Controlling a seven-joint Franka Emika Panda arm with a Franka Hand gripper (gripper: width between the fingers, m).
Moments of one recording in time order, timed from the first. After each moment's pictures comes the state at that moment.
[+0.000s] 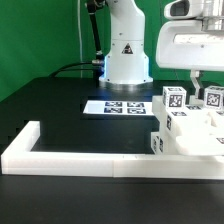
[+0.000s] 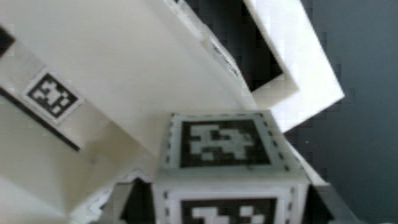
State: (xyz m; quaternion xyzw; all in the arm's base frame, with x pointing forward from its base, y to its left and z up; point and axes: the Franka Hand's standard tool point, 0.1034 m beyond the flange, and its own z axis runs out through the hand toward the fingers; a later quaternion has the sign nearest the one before) arm 0.622 0.104 0.111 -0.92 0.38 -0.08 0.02
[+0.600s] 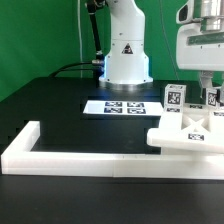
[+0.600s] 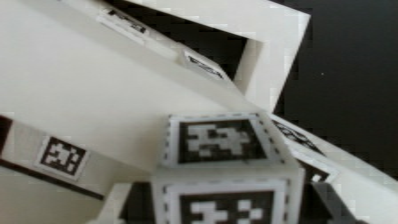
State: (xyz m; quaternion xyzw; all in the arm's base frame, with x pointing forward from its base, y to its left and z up) arm 0.623 0.105 0.112 -0.78 0.62 -0.07 0.05
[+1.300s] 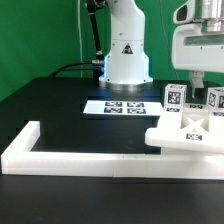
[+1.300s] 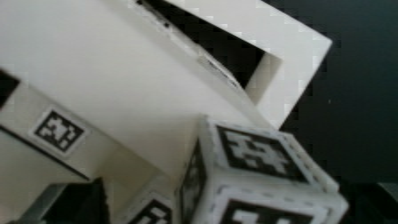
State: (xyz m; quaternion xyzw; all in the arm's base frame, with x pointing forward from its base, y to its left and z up) arm 0.620 0.107 0.109 -0.88 0.46 -0.07 0.03
